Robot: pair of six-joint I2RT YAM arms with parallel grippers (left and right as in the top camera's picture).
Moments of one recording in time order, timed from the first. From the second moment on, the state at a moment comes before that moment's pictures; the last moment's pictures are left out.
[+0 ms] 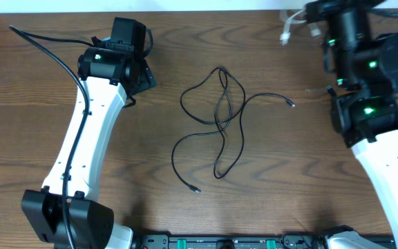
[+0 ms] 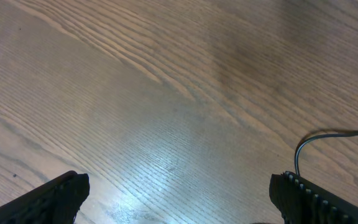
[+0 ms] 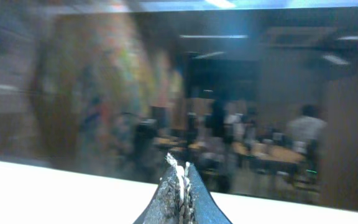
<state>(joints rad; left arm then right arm) -0.18 1.66 1.63 -1.20 -0.37 -0.56 0.25 1.34 1.37 0.42 0.07 -0.06</state>
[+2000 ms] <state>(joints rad) -0.18 1.66 1.63 -1.20 -0.37 -0.56 -0.53 2.17 1.37 0.25 0.15 0.01</state>
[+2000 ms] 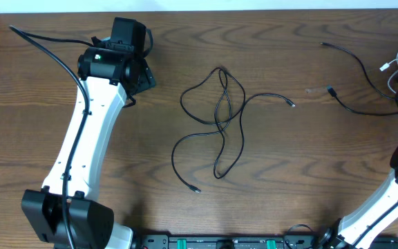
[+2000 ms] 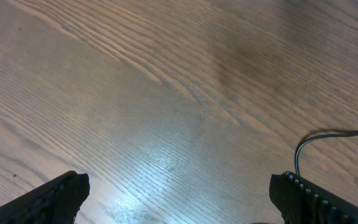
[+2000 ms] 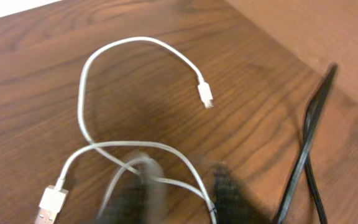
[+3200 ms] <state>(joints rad) -0.18 1.66 1.63 -1.20 -0.37 -0.56 -0.44 1.78 1.37 -0.04 -0.17 0.06</state>
